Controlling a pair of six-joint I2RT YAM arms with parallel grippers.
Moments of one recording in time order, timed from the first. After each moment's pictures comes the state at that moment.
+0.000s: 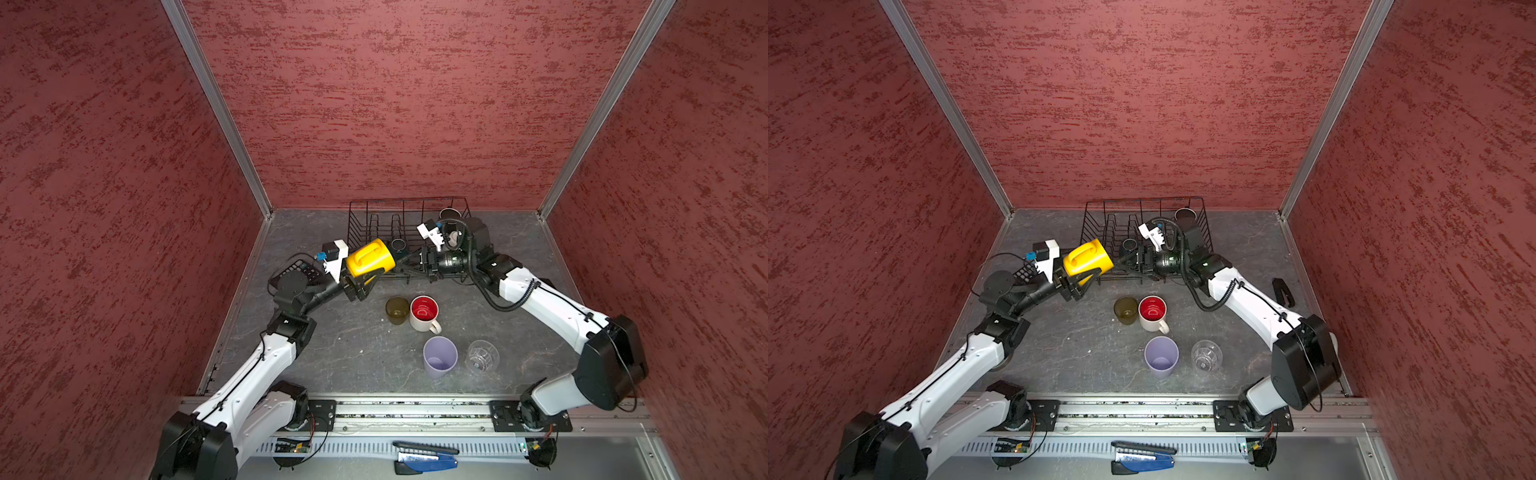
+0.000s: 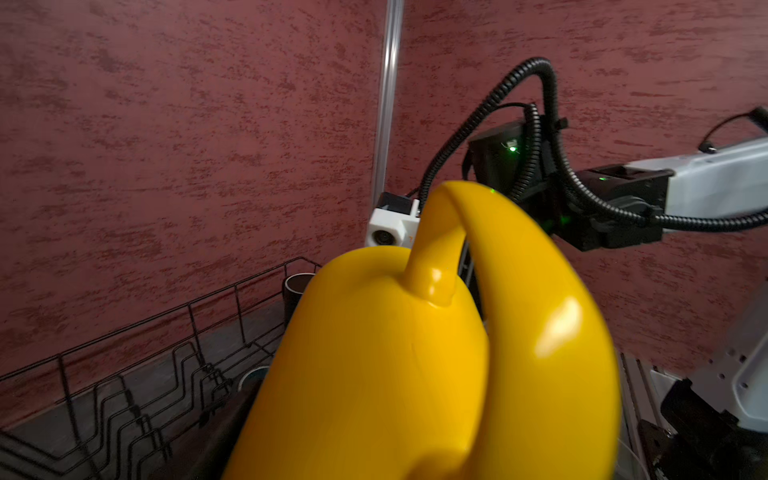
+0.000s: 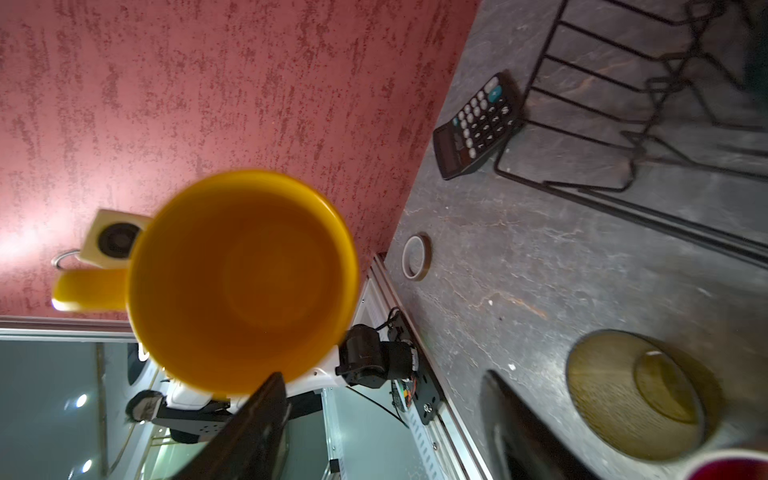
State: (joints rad) left arm -0.28 0.94 0.61 0.47 0.59 -0.22; right arm 0.51 1.50 1.20 -0.16 -0.89 0.80
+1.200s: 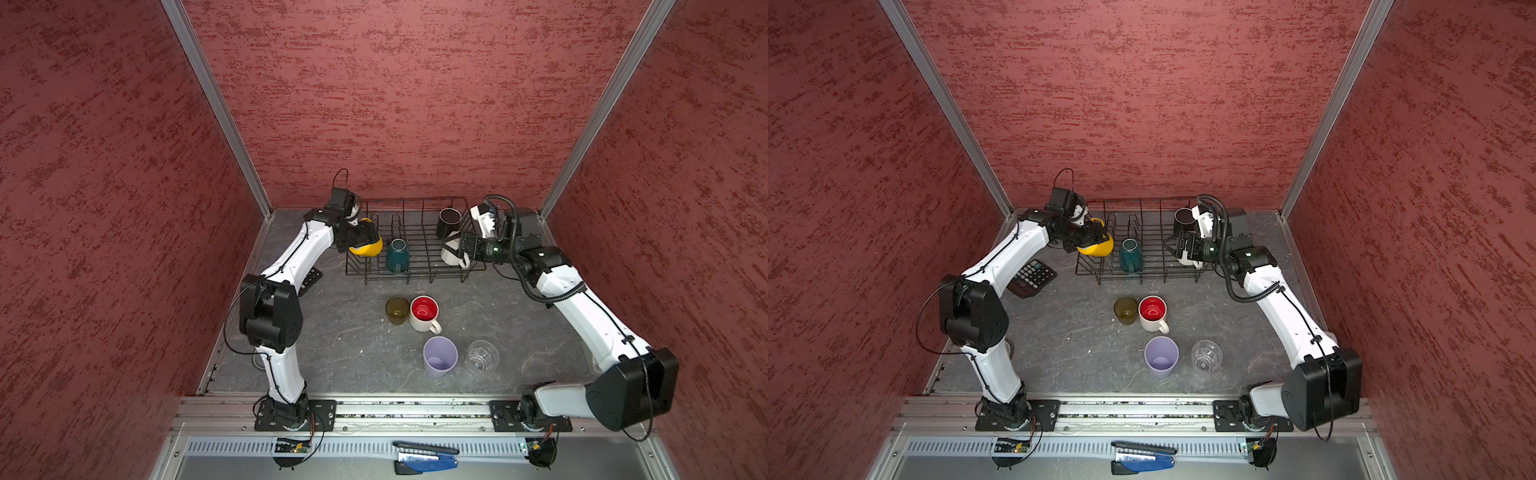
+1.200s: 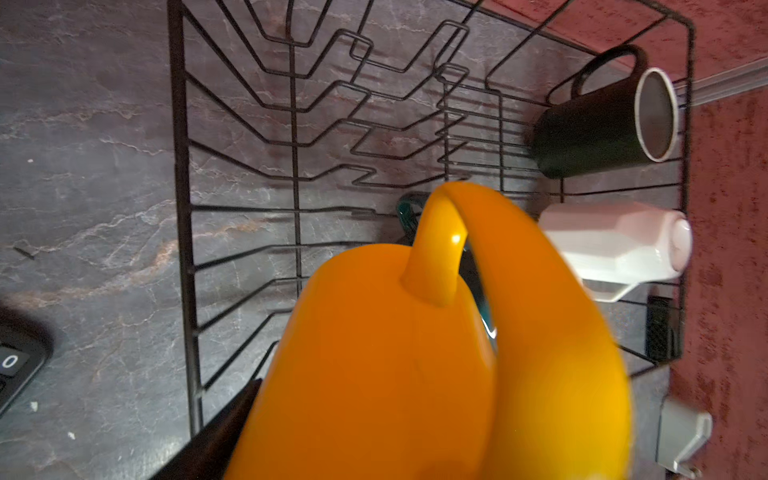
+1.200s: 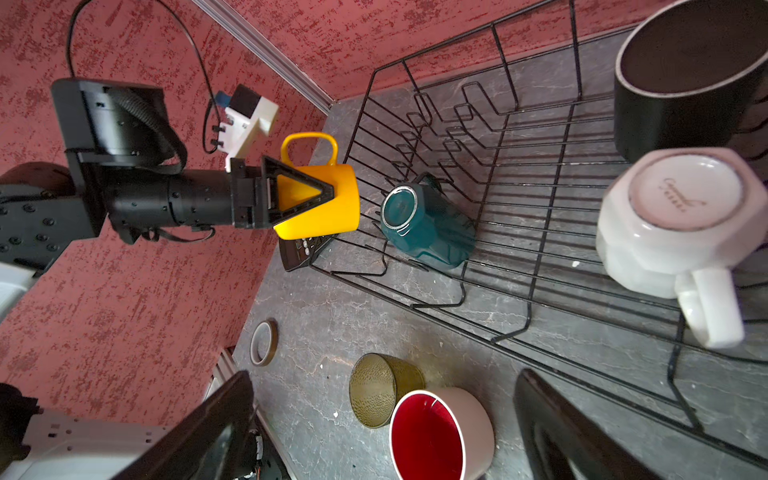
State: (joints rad) left arm -0.27 1.89 1.73 -0.86 0.22 -0.44; right arm 0.25 1.36 1.25 -0.48 -0.60 0.43
